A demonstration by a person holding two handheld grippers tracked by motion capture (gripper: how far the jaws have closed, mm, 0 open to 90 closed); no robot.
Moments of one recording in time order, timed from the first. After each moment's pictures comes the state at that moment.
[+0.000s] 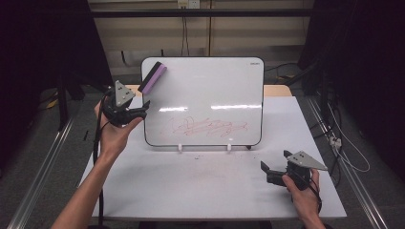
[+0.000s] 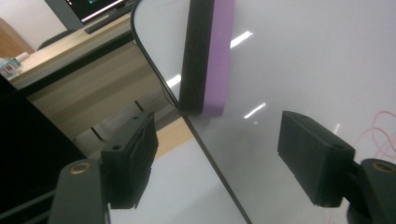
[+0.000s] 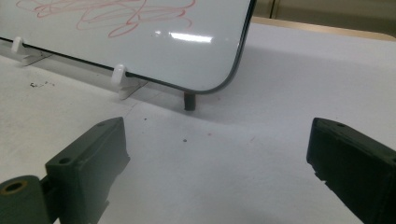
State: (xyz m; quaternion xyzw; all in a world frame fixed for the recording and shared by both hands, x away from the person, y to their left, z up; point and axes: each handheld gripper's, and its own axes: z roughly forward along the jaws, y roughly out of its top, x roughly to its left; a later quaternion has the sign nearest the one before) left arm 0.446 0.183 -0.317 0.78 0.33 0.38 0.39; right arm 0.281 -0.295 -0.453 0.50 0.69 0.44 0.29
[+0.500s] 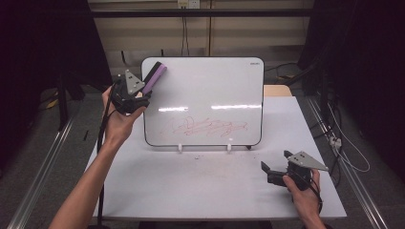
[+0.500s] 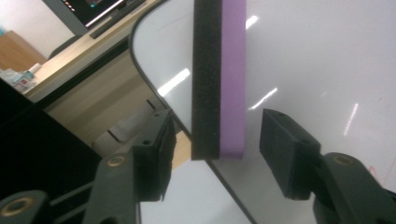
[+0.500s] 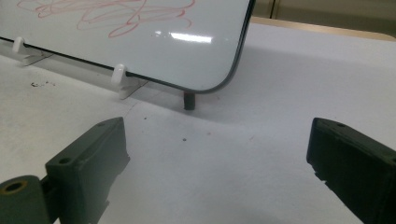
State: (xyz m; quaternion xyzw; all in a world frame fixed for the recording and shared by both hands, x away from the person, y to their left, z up) left arm 0.472 0.165 -0.305 0.80 0.30 0.39 0.34; right arm 0.280 -0.296 -0.452 0.50 0.69 0.44 0.29
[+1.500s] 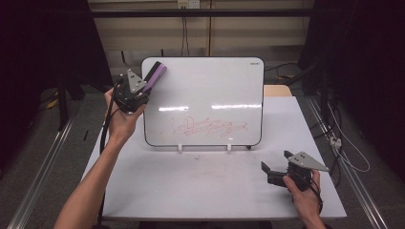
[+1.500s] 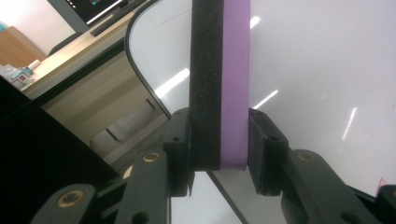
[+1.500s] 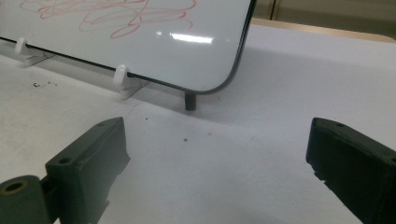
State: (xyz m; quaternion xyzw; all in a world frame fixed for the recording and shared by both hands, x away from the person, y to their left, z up) left arm 0.478 0.163 -0.311 0.79 0.31 0.39 0.35; right arm 0.279 -0.296 -0.452 0.50 0.69 0.44 0.29
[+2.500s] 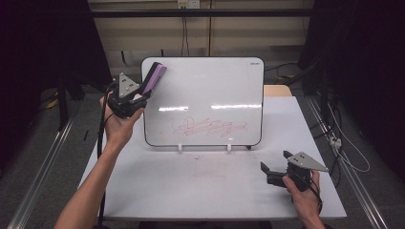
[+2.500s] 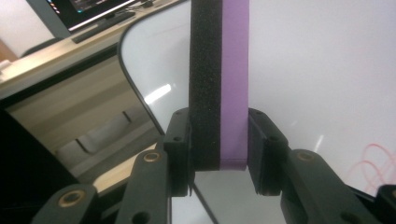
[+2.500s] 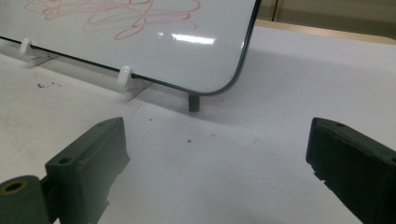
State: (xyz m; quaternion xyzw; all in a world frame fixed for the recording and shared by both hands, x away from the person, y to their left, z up) left arm 0.459 0.175 -0.311 0.77 0.32 0.35 0.42; right arm 0.278 -0.294 -0.451 0.49 0.69 0.44 0.29
